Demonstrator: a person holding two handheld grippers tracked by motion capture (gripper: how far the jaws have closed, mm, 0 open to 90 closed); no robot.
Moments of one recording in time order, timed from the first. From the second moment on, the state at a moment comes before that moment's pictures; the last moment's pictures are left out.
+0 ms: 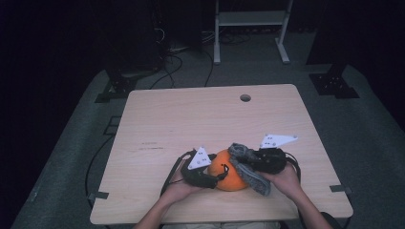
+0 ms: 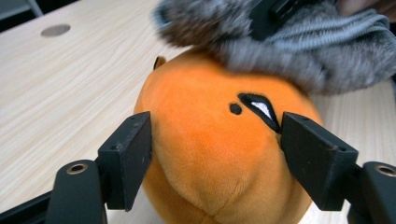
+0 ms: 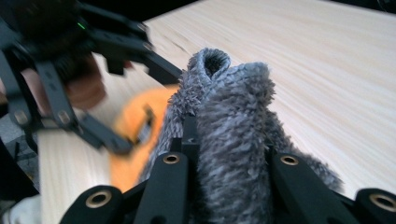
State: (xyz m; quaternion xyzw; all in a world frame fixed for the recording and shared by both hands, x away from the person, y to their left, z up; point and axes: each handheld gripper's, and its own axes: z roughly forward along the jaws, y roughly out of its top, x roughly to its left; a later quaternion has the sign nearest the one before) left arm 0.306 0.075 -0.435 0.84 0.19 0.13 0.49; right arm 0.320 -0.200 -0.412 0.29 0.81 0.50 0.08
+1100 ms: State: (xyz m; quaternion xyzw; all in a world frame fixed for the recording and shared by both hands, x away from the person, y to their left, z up) left arm 0.309 0.077 -0.433 0.84 0.20 0.12 0.49; right arm 0.312 -0.304 -0.436 0.37 0.78 0.48 0.15
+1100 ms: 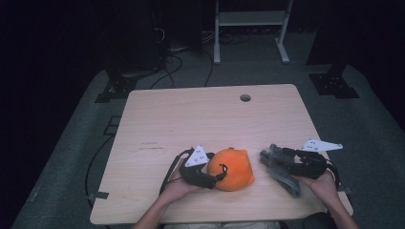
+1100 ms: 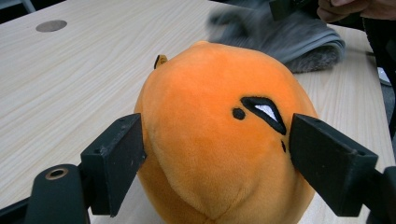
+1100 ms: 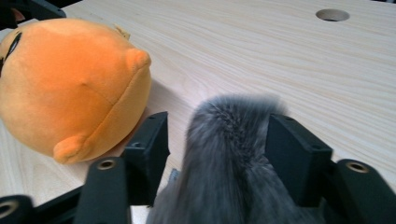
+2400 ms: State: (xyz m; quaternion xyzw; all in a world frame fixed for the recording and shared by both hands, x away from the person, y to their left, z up) left arm 0.335 0.039 -0.429 0.87 0.17 0.10 0.45; right arm 0.302 -0.283 -0.428 0.32 0.79 0.51 0.12
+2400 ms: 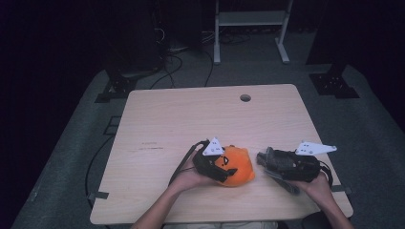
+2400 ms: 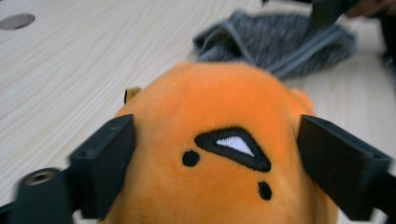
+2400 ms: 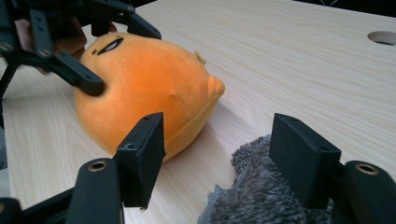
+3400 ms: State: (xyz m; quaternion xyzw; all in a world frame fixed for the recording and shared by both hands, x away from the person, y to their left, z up) left arm 0.371 0.065 -0.417 0.80 0.28 0.18 0.49; right arm 0.307 -0.289 -0.430 0.34 0.78 0.51 0.13
